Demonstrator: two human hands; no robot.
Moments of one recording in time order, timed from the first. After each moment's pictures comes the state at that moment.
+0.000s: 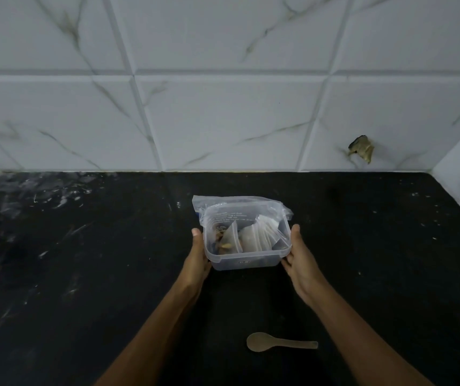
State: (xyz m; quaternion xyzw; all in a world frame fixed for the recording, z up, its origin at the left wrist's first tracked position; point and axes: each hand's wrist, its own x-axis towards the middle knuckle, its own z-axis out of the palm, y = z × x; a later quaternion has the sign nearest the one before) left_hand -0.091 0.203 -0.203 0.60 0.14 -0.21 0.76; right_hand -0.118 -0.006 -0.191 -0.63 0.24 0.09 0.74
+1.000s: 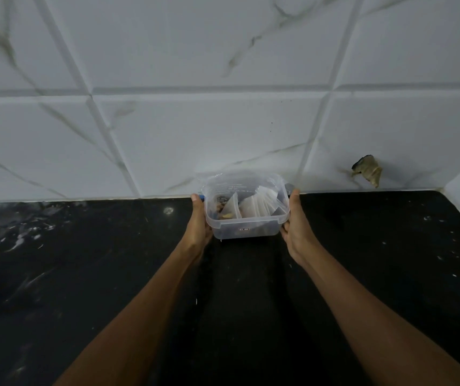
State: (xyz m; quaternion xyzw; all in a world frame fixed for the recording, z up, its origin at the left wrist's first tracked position) left_hand 0.087 0.154 -0.197 0.62 0.04 -0.20 0.76; right_hand 0.055 -0.041 -0.183 -0.63 0.24 0.02 0.73
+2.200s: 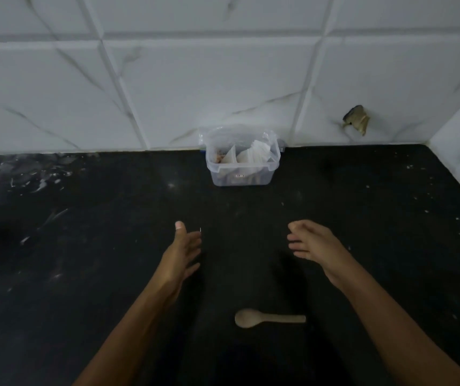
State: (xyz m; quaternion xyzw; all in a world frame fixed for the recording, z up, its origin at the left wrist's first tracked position) left_hand -0.123 0.209 -0.179 0.68 0.18 -0.25 0.67; right_hand -0.137 -0.058 -0.160 -0.76 0.23 0.18 0.58
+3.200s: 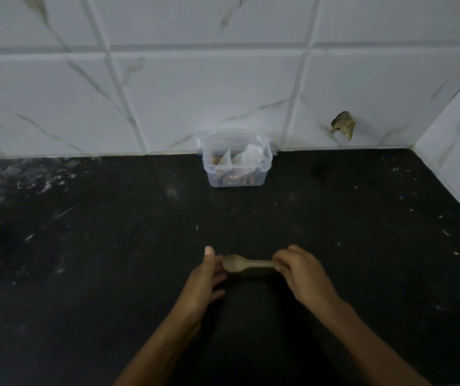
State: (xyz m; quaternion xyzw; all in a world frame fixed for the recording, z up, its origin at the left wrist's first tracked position) left_hand -0.189 0.167 -0.172 0.67 0.15 -0.29 0.66; right_hand -0.191 -0.047 -0.198 -0.97 -0.01 0.07 0.25
